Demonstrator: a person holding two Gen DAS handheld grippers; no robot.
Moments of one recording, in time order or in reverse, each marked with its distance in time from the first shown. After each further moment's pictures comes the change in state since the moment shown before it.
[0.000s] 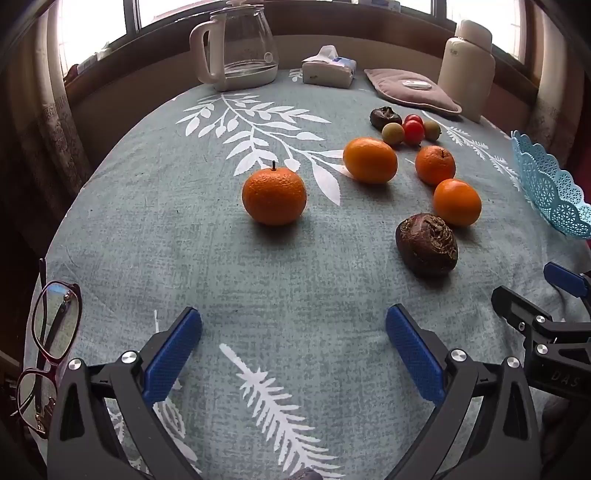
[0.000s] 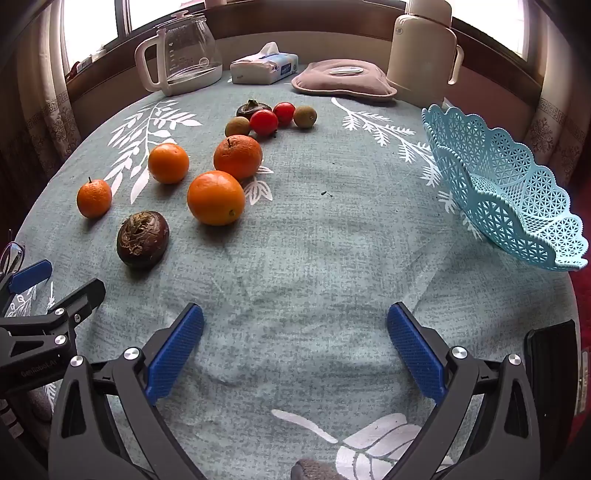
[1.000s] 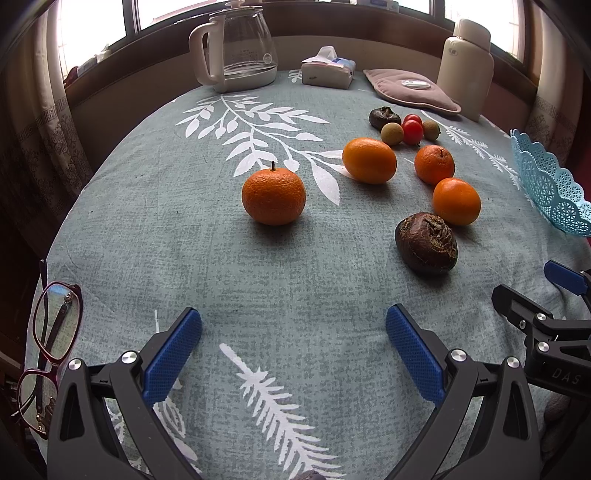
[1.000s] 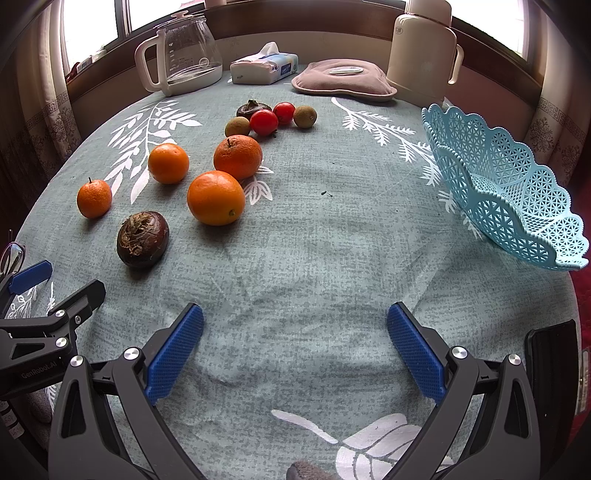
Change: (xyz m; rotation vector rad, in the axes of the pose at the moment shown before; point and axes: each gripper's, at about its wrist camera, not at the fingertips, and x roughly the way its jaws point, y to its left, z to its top) left arm -0.001 0.000 0.000 -0.001 -0.013 0.000; right arm 0.000 0.000 0.000 0.001 0.000 0.001
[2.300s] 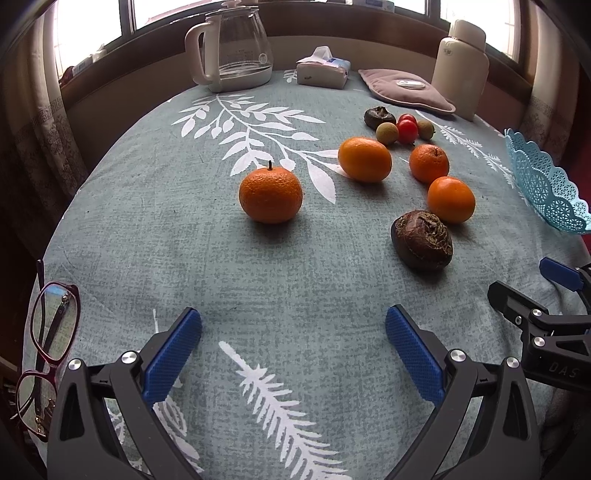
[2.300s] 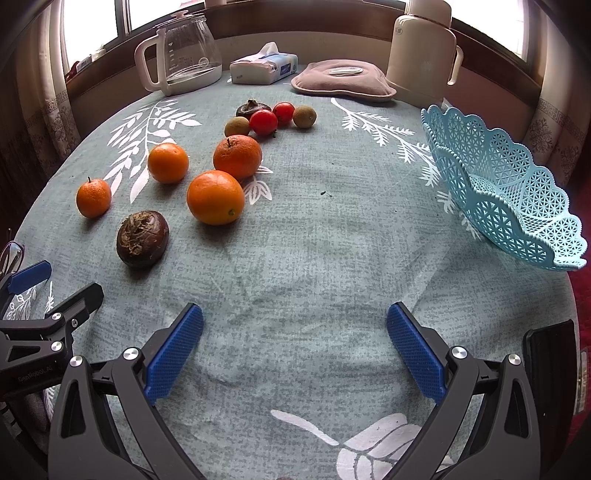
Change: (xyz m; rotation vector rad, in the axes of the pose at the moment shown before) left arm -0.001 0.003 0.000 0.006 0.001 -0.026; right arm -0.002 0.001 0.001 0.002 -0.004 0.003
